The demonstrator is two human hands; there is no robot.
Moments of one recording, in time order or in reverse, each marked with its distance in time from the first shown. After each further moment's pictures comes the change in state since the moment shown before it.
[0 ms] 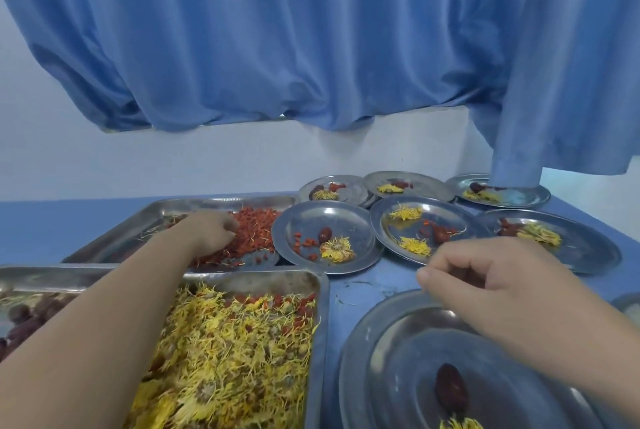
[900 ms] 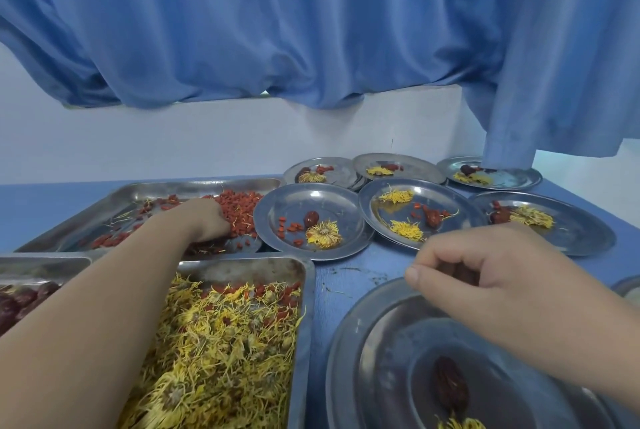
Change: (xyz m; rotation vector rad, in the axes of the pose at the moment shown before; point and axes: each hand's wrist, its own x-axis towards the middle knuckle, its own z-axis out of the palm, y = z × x) left_hand 0.026 0.016 0.020 0.093 -0.088 -0.102; right_hand 0.003 0.005 0.006 -0.037 -0.072 -0.056
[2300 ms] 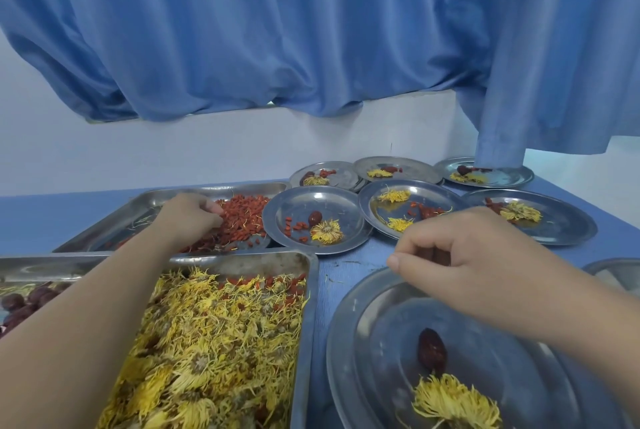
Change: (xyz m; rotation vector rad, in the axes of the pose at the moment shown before) left_hand -0.056 -0.019 -0.011 -0.657 0.309 -0.004; right_hand -0.003 -0.011 -0.009 0.009 -0.048 -0.044
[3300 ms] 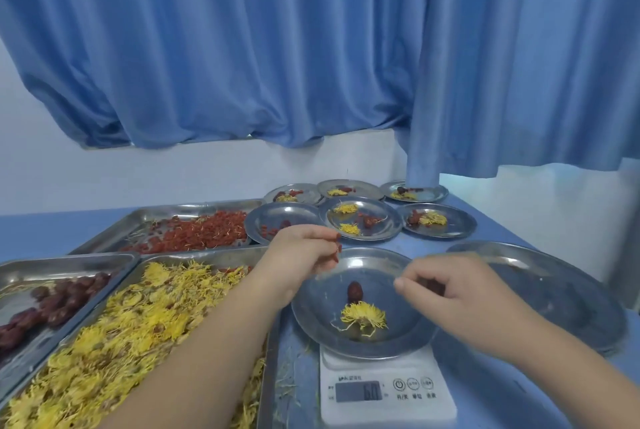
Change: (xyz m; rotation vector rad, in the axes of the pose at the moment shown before) left_hand -0.217 0.168 0.042 -0.843 -0.399 -0.027; right_hand -0.125 -0.020 -0.033 0.037 0.164 0.040
